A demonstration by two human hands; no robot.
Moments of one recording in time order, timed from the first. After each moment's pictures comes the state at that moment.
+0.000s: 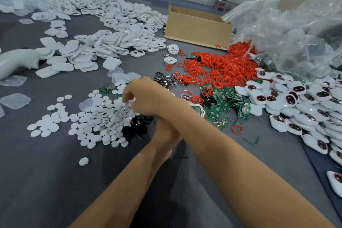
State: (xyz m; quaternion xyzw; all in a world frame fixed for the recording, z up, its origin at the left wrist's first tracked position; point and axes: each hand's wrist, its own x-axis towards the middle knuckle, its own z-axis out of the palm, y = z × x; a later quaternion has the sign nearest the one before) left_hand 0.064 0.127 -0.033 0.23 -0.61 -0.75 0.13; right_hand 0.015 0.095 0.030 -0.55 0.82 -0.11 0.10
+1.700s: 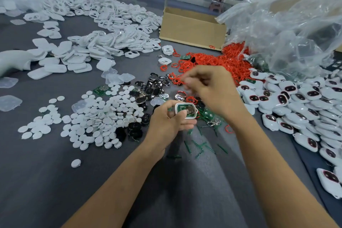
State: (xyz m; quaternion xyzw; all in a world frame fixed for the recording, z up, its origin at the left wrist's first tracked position) left_hand 0.053 0.128 -0.027 0.17 -0.57 -0.78 0.16; right_hand -0.030 0.210 0.056 -0.40 0.81 -0.43 0.00
